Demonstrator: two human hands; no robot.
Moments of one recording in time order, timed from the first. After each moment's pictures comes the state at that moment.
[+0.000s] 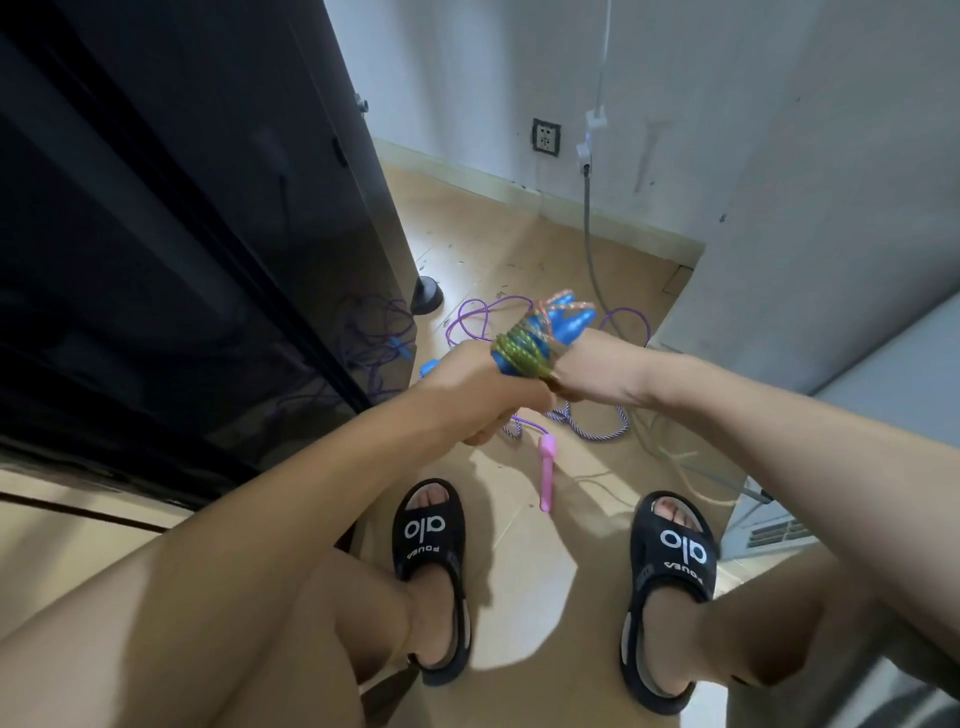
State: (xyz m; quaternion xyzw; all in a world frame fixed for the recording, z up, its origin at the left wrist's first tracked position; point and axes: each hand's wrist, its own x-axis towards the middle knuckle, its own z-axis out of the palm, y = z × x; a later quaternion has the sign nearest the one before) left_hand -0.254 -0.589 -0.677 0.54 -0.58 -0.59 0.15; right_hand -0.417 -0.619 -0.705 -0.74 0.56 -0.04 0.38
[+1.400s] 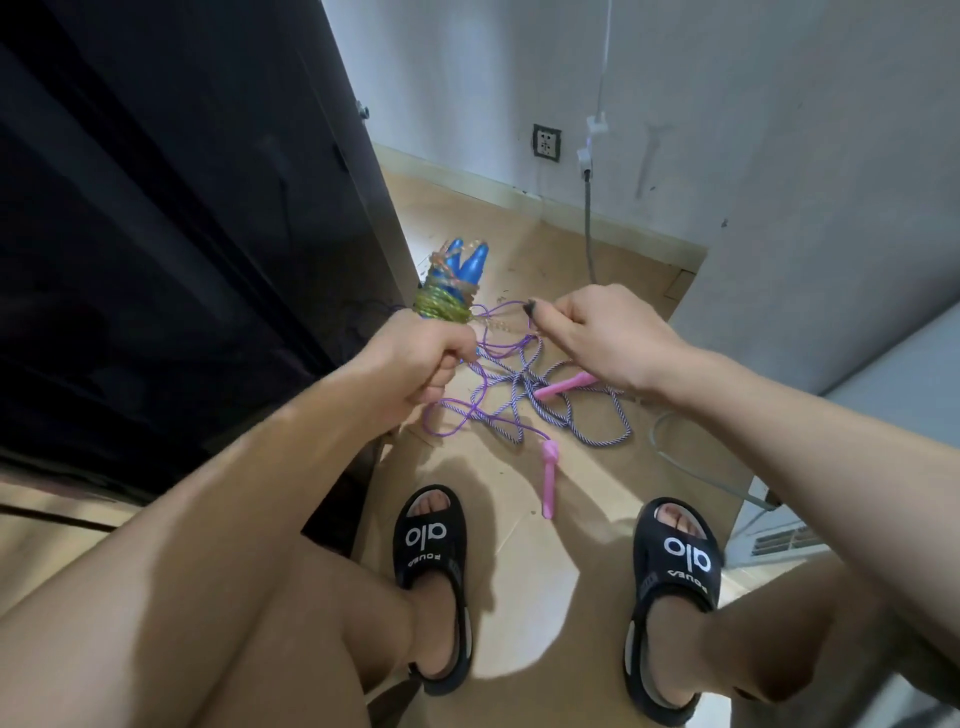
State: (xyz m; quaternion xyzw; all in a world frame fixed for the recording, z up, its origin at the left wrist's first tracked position) left_hand -0.227 -0.626 -0.674 0.61 -0.47 -0.59 0.26; right_hand -0.425 -0.619 -0.682 -0.71 0.65 -0.17 0.22
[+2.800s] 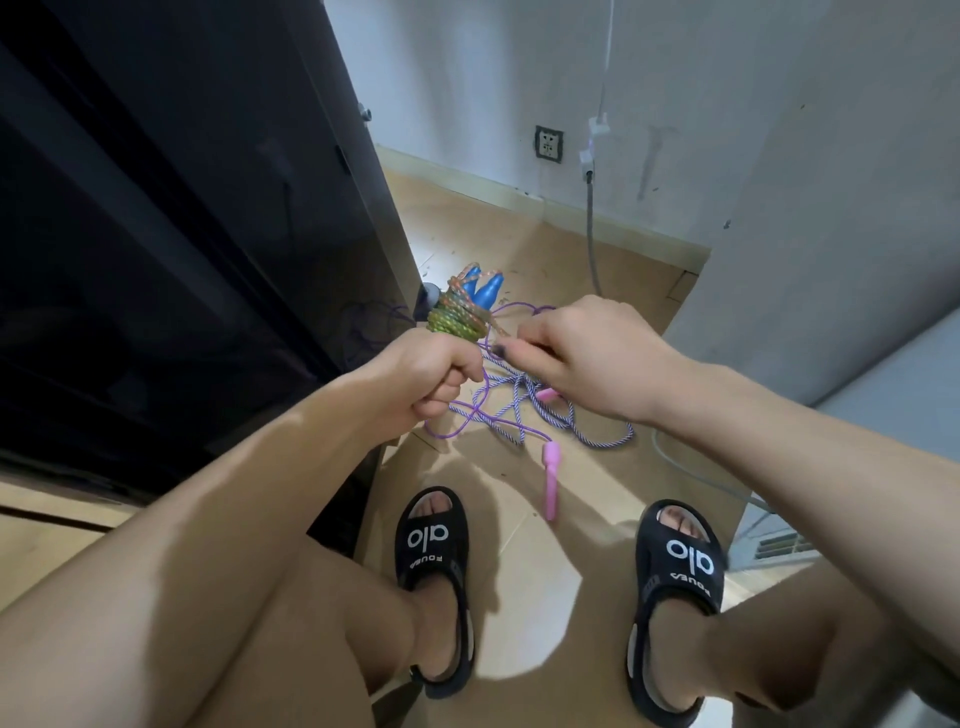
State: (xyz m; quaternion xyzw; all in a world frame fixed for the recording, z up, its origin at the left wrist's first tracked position) left_hand -0.226 -0.630 -0.683 0.61 -0.47 -0.61 0.19; right_hand -0.413 -0.602 -0.675 -0.83 0.53 -0.13 0.10
